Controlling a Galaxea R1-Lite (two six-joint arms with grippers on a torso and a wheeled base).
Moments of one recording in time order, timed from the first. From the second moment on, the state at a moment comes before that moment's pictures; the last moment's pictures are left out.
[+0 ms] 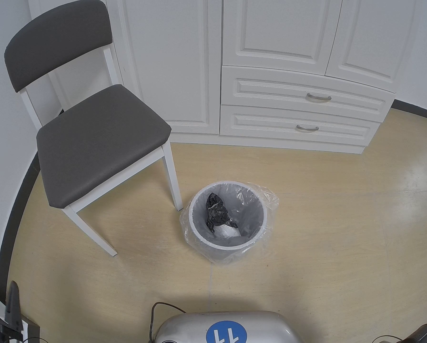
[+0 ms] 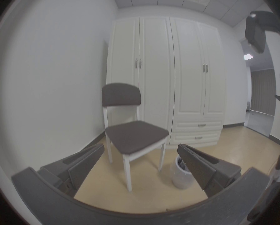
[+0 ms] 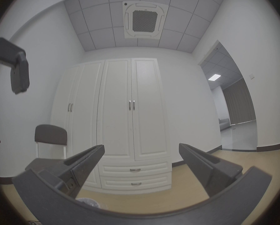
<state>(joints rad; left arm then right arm) 0.00 0.01 -0.05 -0.18 0.02 -0.02 0.00 0.01 -0.06 -0.62 -0.17 0.00</state>
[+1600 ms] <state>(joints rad) 0.00 0.02 -0.02 0.00 0.00 -0.02 0.00 0.02 -0.02 -0.07 -0.15 -0.15</state>
